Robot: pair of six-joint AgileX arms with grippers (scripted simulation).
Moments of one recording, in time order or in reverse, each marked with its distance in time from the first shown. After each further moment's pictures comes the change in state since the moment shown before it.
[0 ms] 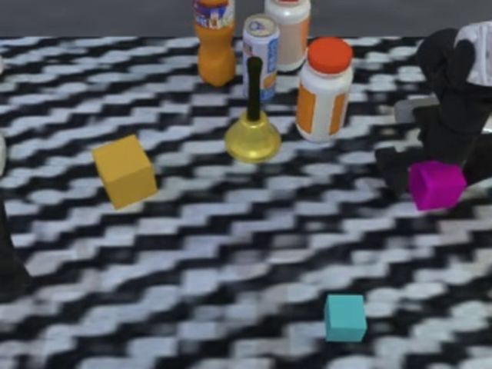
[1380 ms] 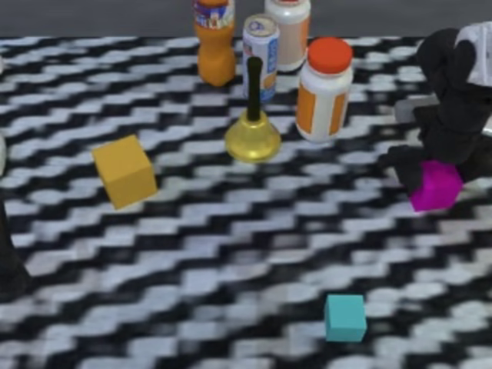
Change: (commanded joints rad) left arm 0.000 0.000 0.000 0.000 0.000 0.000; right arm 0.000 0.003 -0.005 0.006 0.000 0.000
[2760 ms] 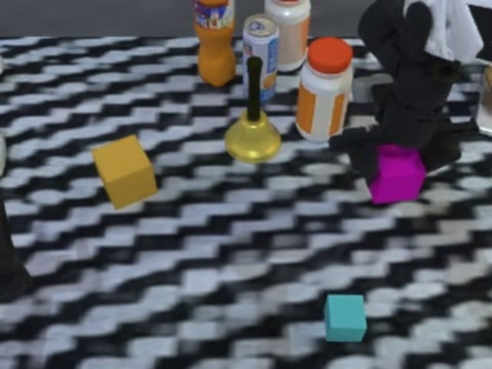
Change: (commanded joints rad) left arm 0.000 0.000 0.000 0.000 0.000 0.000; right arm 0.198 -0.157 0.082 -0.231 0.001 0.219
